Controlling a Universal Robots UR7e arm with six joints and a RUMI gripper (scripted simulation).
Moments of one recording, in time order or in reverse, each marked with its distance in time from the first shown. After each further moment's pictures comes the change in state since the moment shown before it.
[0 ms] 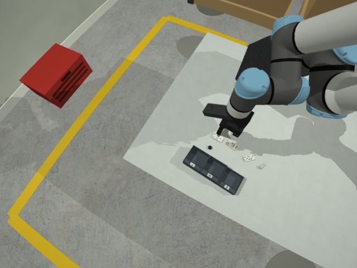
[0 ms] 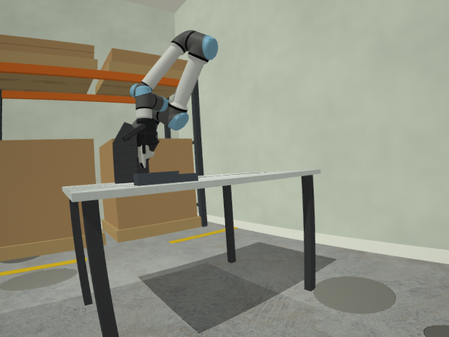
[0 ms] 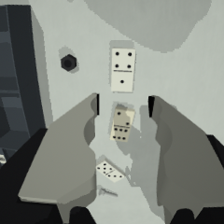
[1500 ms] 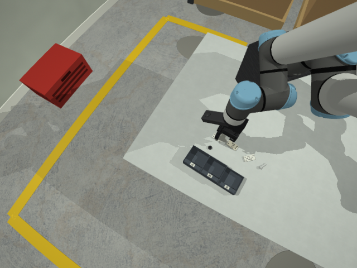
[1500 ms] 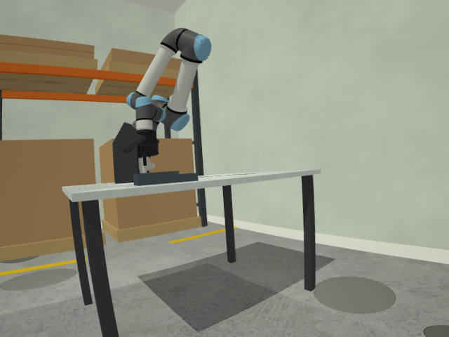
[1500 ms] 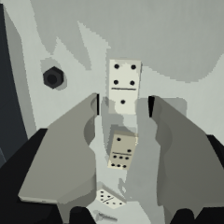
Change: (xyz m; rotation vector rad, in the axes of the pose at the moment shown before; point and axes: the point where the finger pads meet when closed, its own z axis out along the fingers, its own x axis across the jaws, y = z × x) arm 0.000 0.001 0.052 -0.003 0.003 0.000
